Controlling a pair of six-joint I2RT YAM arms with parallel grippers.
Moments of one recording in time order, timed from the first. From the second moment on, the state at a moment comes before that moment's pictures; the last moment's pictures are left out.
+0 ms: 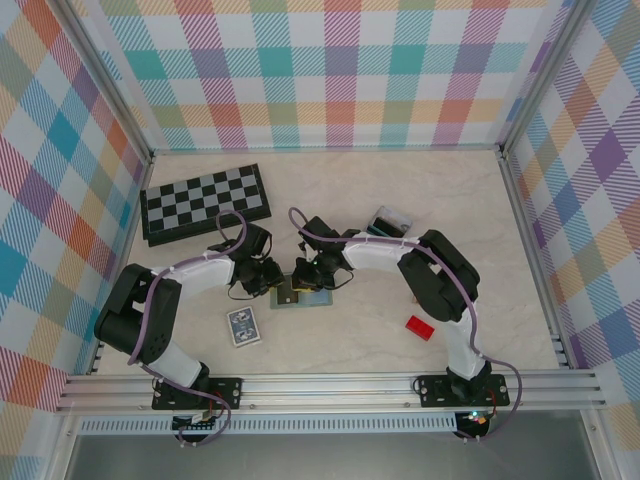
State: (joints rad) left arm -0.43 1.57 0.78 -0.39 0.22 -0.91; right arm 0.84 2.05 1.33 -0.41 -0.45 0.81
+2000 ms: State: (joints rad) left arm -0.43 1.57 0.75 -0.34 0.27 -0.94; right arm 0.80 2.00 1.21 -0.30 -0.54 0.79
